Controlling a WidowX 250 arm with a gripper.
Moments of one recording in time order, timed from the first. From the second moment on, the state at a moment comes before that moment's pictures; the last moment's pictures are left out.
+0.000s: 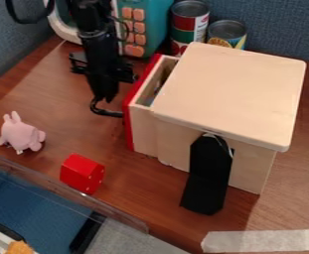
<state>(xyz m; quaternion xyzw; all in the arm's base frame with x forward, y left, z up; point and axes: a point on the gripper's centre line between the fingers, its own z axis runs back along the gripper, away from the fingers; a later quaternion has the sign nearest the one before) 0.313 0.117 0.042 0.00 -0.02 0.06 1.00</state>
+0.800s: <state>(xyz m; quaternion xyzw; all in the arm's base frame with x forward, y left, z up) 0.306 0.148 0.053 0.01 -0.01 0.05 1.00</state>
